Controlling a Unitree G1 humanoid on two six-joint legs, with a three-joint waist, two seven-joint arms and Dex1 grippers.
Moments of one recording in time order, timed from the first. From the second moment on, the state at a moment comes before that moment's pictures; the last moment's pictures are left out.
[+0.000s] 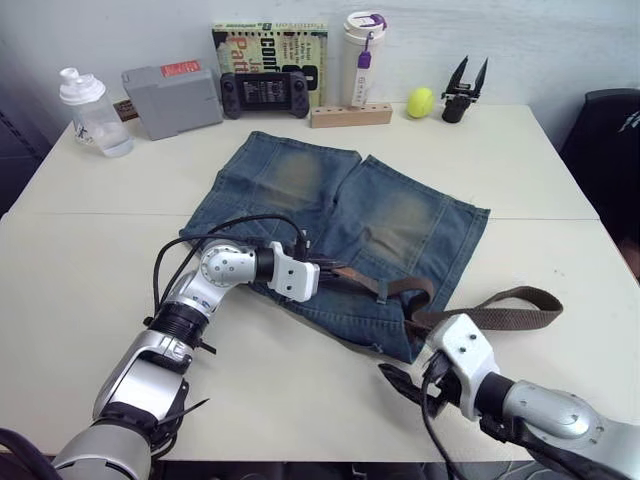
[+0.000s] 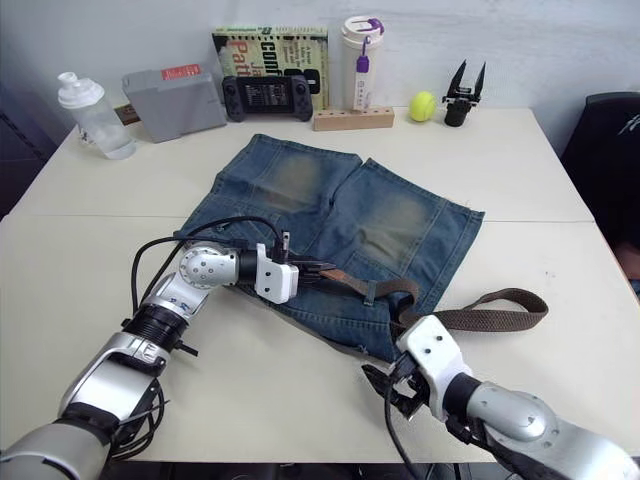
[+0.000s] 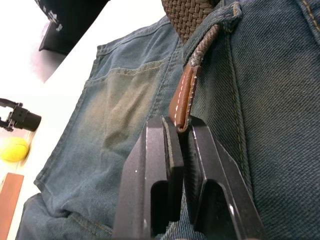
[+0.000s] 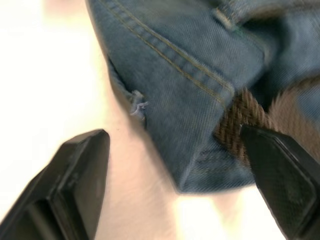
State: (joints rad) left arm -0.79 0.43 -0.34 0.63 0.15 -0.79 -0.85; right arm 0.24 -1.01 0.19 -0.86 0.56 0.52 0.15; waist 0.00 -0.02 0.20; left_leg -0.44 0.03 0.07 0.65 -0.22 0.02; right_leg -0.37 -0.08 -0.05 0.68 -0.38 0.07
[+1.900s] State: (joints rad) left arm -0.88 0.22 -0.34 0.67 0.22 -0.62 -0.73; right arm 0.30 -1.12 -0.15 0.06 -0.17 -0.66 0.26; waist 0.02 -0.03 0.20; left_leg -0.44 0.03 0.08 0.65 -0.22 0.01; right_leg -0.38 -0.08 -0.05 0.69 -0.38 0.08
